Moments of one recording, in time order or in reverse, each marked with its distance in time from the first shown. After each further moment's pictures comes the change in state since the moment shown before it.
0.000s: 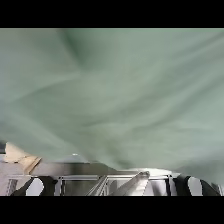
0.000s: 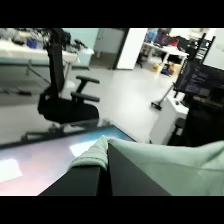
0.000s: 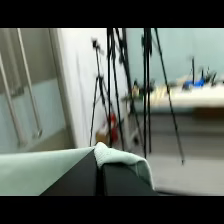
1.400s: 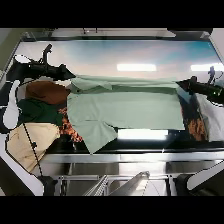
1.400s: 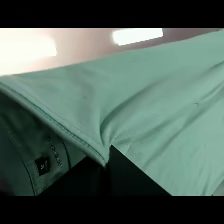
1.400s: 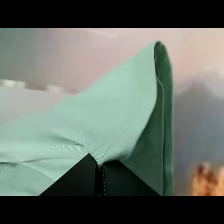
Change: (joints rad) left arm -0.450 -1.115 0.235 0.588 0.060 -0.056; right arm 0.282 -1.271 0.056 -0.224 0.004 -0.047
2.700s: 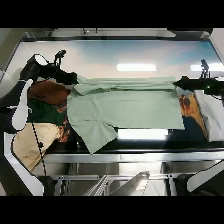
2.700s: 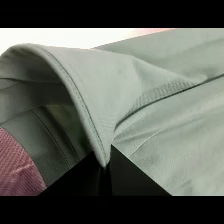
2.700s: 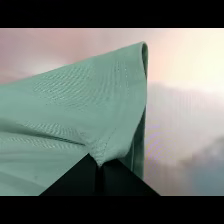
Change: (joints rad) left arm -0.123 -0.004 0.003 0.372 0.139 -0.105; right arm 0.108 0.039 0.069 -0.321 -0.194 0.074
